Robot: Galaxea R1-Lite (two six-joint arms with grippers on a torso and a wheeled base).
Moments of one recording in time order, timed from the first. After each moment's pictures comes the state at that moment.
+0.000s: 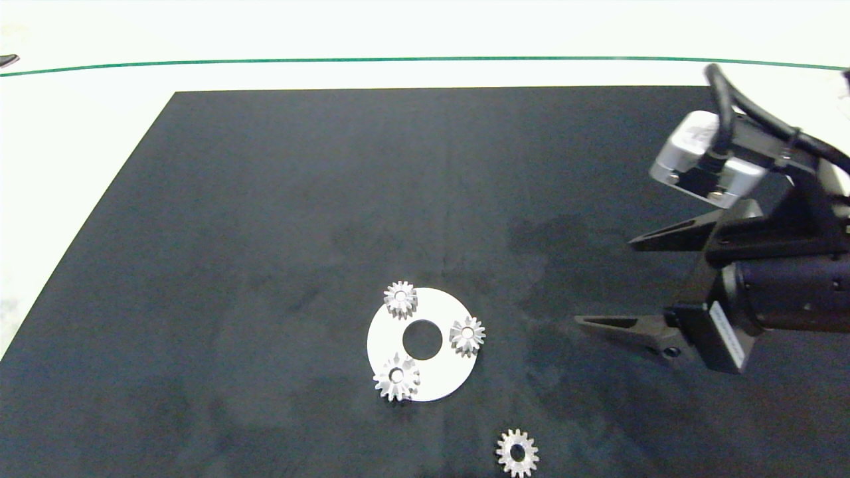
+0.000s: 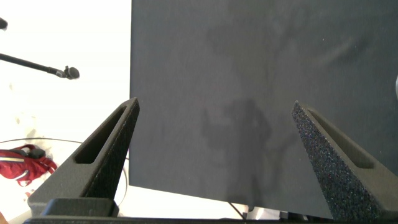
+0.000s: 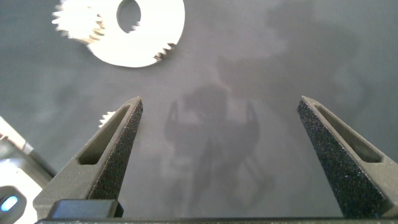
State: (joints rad) left arm 0.19 0.96 -1.43 0.94 0.05 0.17; right arm 0.74 1.42 -1.31 0.50 -0.16 -0.25
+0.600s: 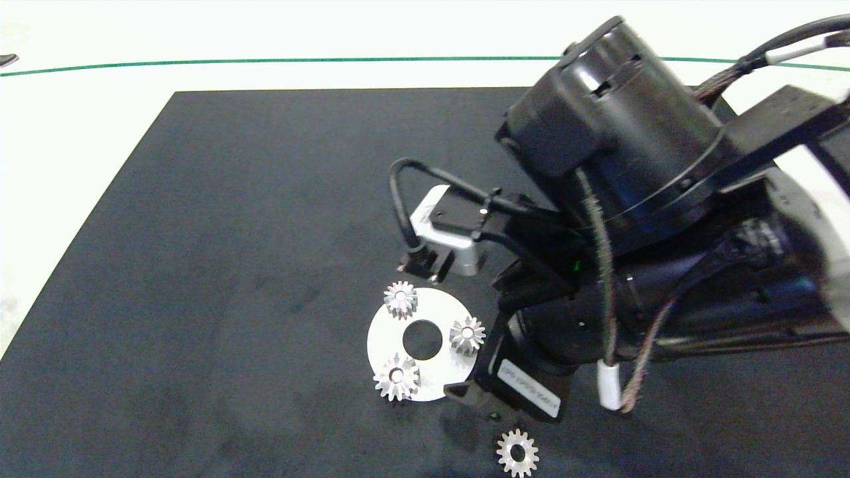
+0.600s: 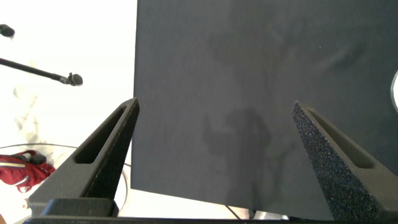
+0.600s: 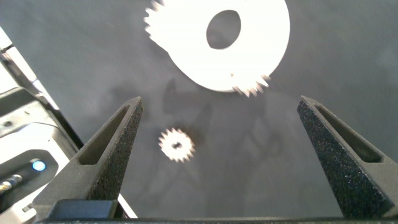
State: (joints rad) left arm 0.19 0.93 -1.45 0.94 0.05 0.17; right arm 1.01 1.81 -1.78 0.83 -0.24 -0.25
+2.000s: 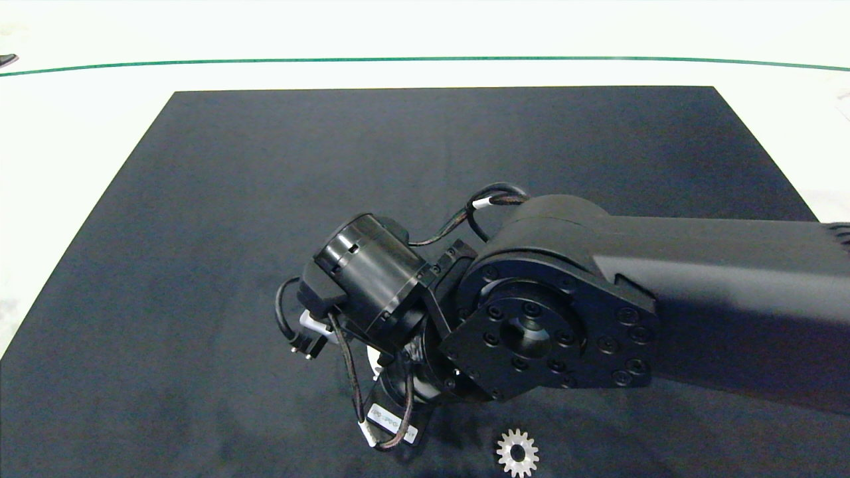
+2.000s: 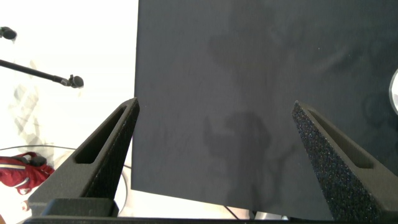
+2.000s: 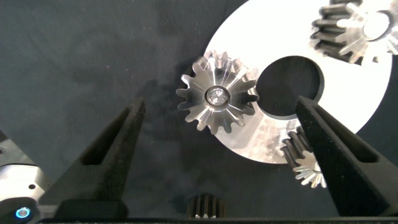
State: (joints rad) left arm 0.19 0.92 -1.45 0.94 0.05 0.17; right arm 1.06 2.17 -1.98 0.83 -0.32 -0.20
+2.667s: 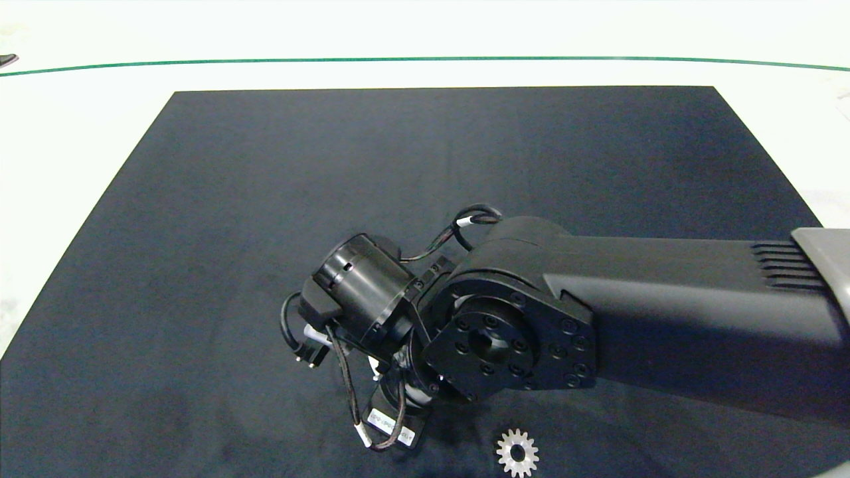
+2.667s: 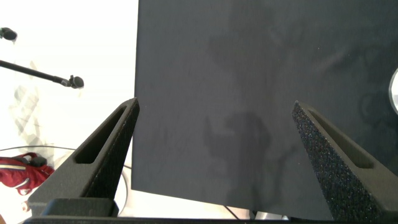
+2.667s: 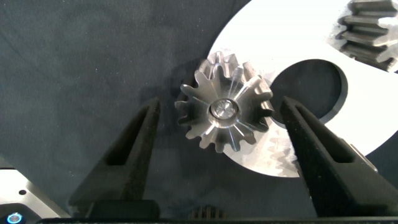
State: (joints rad) left arm 0.19 0.91 -1.45 0.94 0.05 0.17; right arm 1.05 2.22 -1.98 0.83 -0.32 -0.20
